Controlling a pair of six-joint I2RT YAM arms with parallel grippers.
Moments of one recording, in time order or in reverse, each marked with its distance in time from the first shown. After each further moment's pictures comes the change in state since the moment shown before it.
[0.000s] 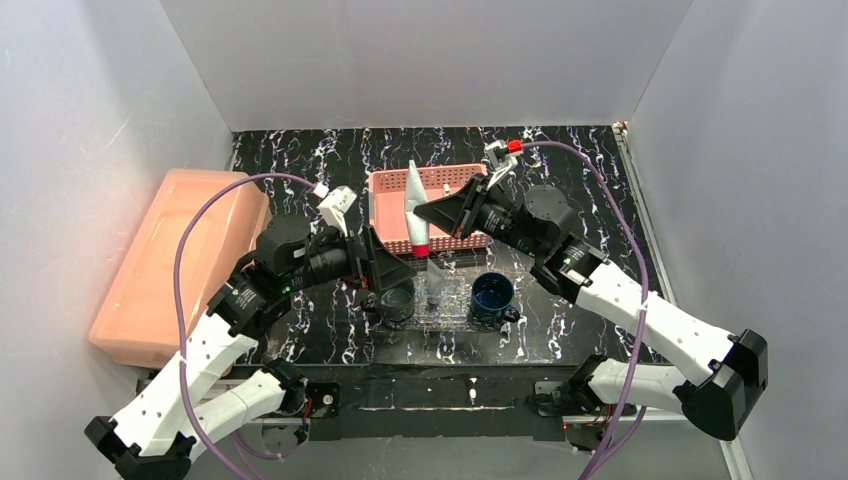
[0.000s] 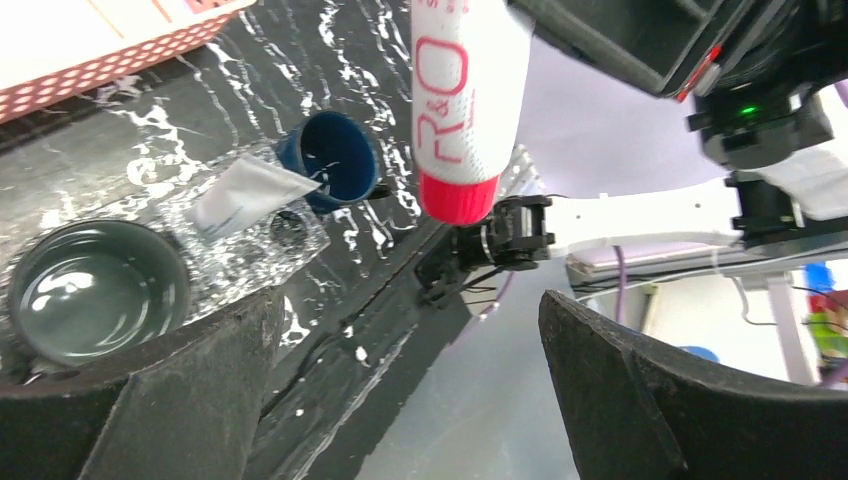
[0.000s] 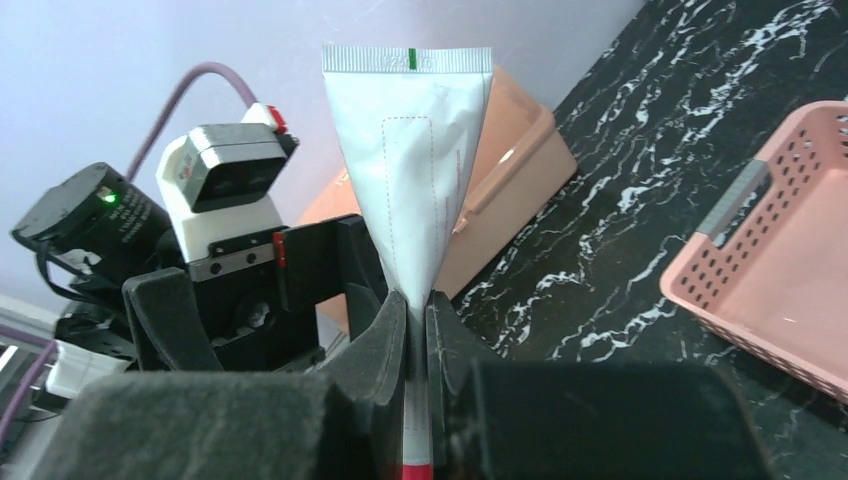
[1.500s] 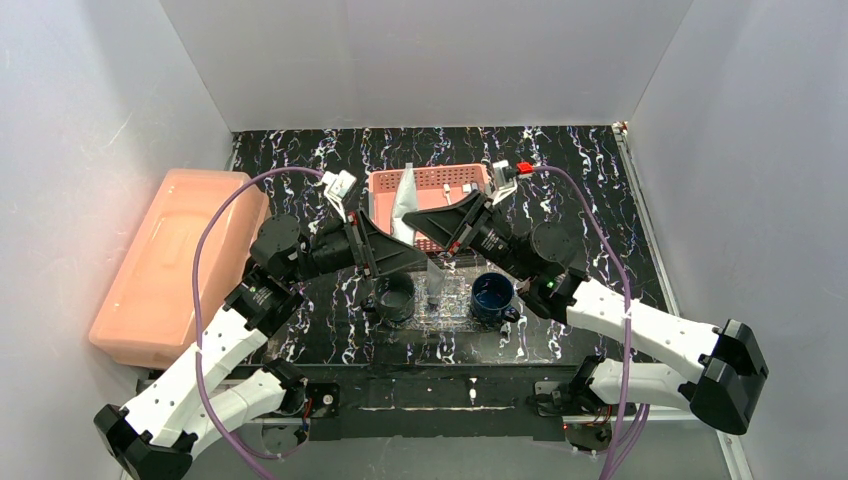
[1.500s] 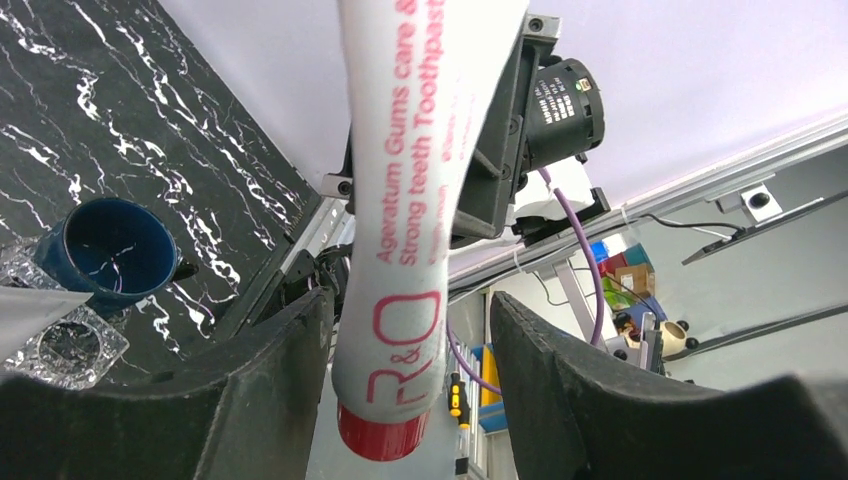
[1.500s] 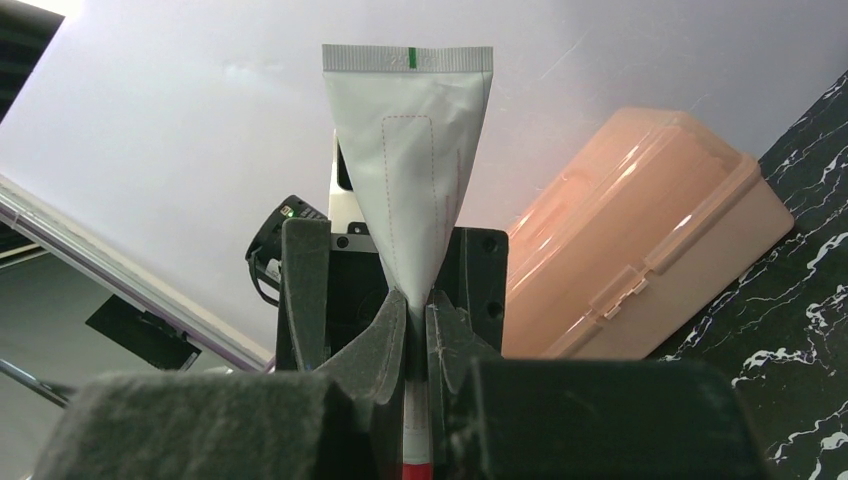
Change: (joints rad) left arm 0.000 0.026 -0.114 0.555 0.228 -0.364; right arm 0.137 -0.013 -0.198 0.515 0.107 0.296
